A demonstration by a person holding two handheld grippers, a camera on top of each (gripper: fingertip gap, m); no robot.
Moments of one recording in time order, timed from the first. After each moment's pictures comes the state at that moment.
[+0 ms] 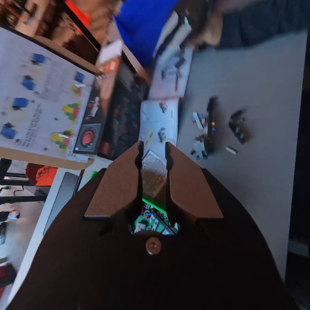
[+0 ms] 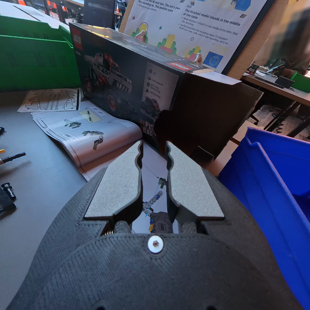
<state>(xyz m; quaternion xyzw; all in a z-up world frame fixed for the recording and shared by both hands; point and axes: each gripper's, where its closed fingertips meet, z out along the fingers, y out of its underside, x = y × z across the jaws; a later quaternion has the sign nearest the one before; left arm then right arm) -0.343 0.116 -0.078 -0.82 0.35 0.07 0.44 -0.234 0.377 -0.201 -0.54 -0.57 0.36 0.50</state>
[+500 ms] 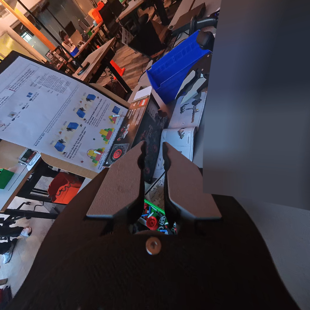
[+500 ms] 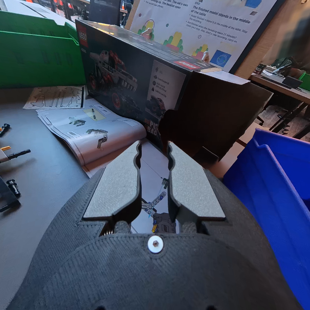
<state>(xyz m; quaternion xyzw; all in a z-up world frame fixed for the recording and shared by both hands) -0.354 0.105 -0.020 -0.76 0.33 0.09 0.55 -0.236 0.372 -0.204 -0.54 -0.58 0.36 0.50</state>
